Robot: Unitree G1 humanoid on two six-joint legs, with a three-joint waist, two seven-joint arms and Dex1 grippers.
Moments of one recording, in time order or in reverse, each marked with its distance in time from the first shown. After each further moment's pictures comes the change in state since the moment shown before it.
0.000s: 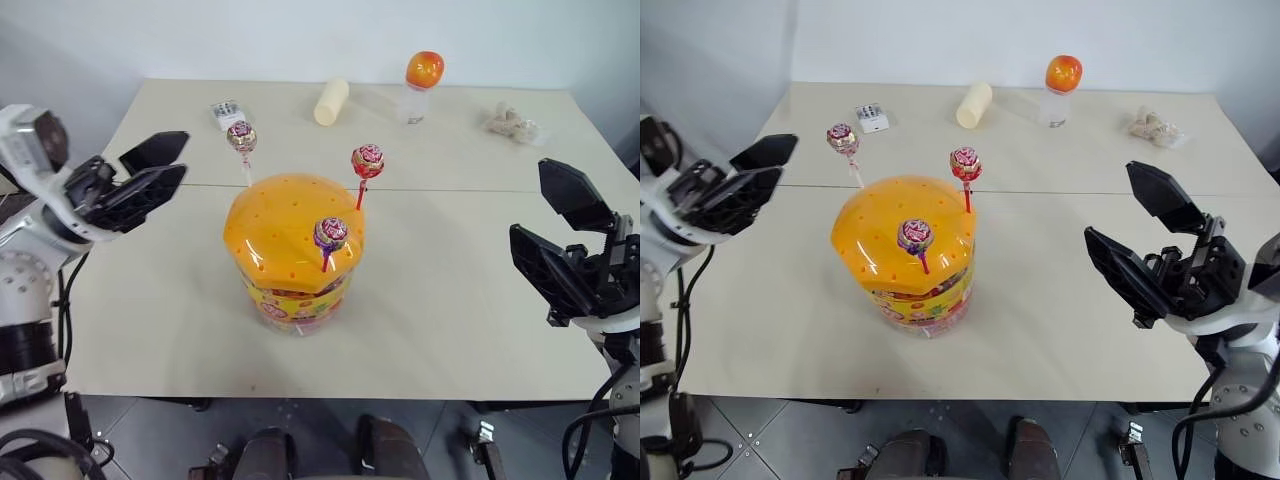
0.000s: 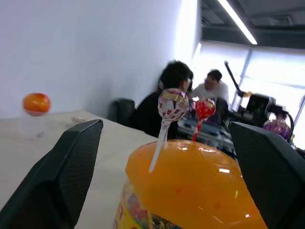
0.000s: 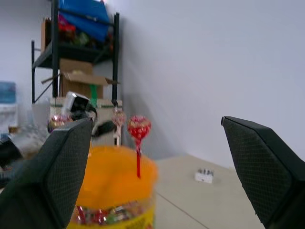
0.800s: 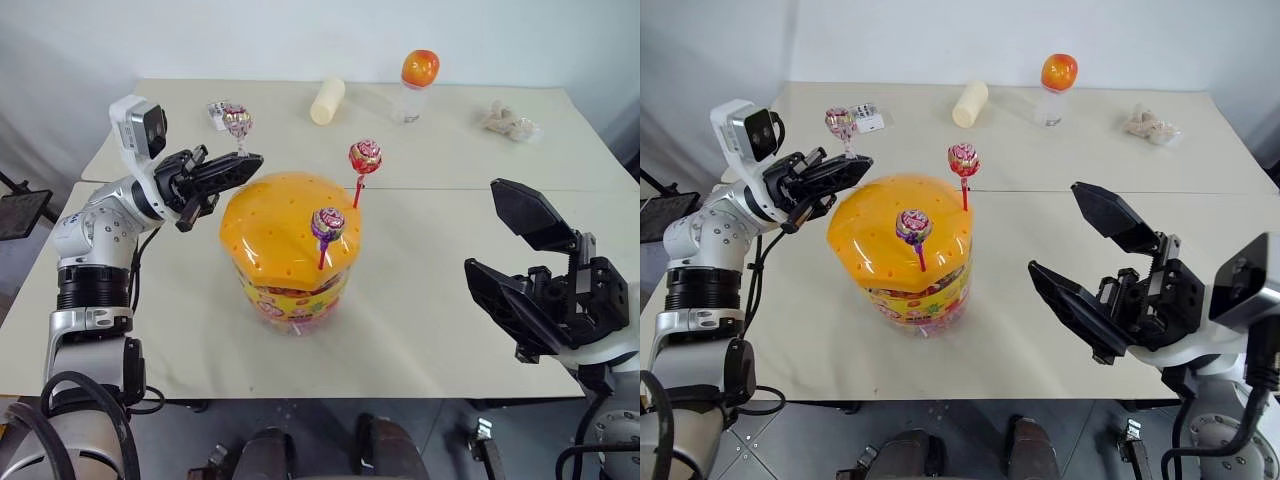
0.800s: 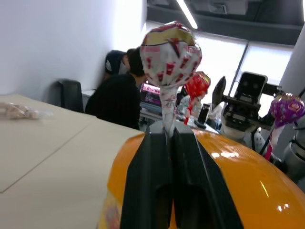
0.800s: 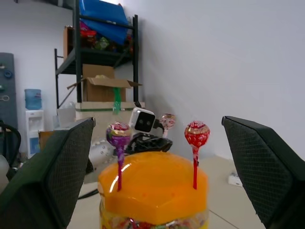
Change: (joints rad) left arm -0.230 -0.181 -0.090 0.251 0.180 0.012 -0.197; right arm 0.008 0.019 0.150 -0.160 0.010 0.008 -0.094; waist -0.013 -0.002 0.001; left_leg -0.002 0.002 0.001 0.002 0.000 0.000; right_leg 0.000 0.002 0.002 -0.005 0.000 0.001
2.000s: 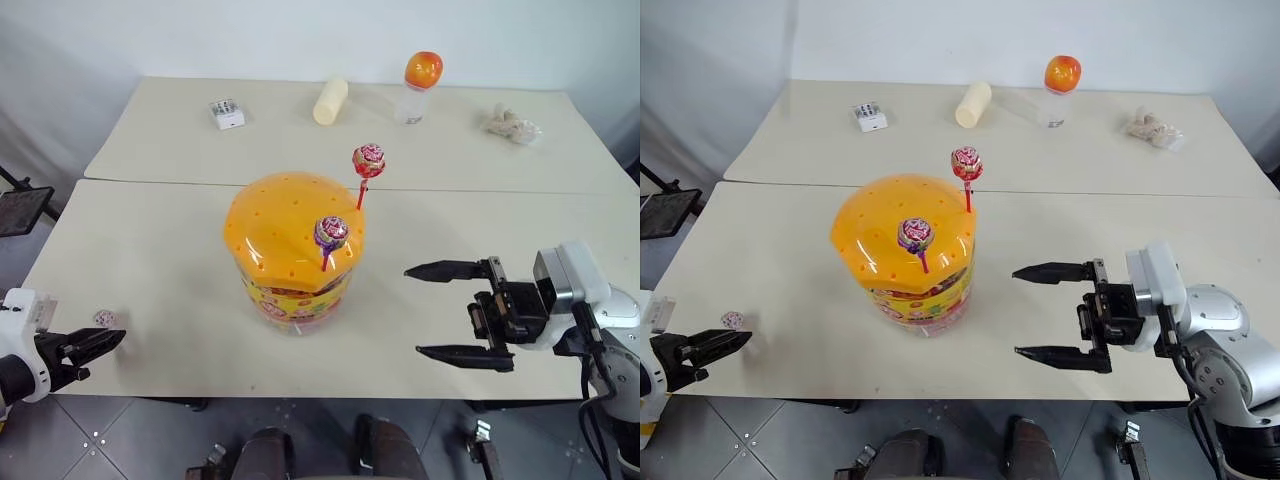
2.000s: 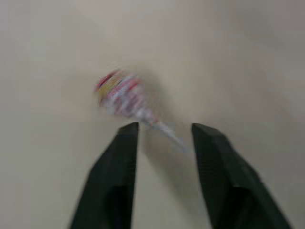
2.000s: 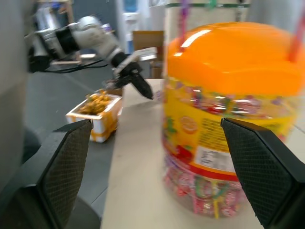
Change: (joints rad) left arm 1.185 0.260 0.569 -0.761 0.157 0.422 0.668; right arm -0.169 -0.229 0.143 0.396 -0.249 0.121 0.549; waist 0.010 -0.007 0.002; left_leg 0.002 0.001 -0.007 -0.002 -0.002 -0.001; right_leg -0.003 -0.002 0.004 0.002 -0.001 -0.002
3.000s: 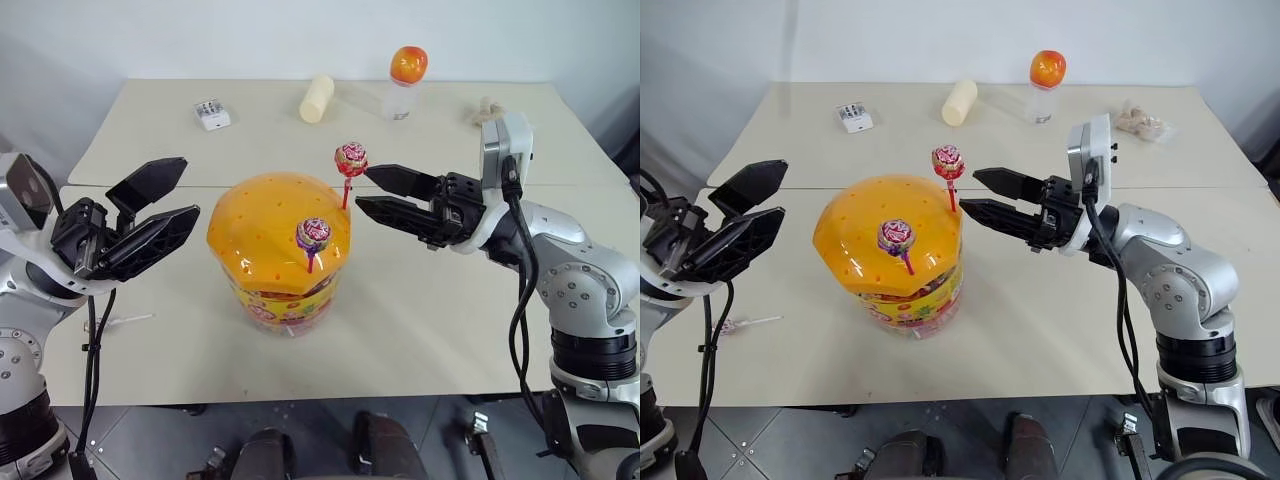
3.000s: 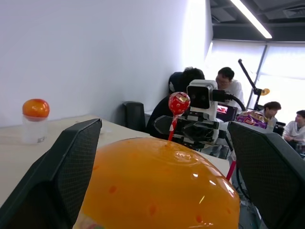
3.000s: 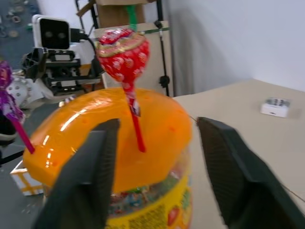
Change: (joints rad) left arm -0.551 -0.172 -0.183 -0.080 -0.550 -0.353 -0.147; right arm -0.485 0.196 0.107 0.124 0.027 0.336 -0.401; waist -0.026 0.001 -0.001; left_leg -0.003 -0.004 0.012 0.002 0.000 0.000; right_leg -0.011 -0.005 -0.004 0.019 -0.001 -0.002
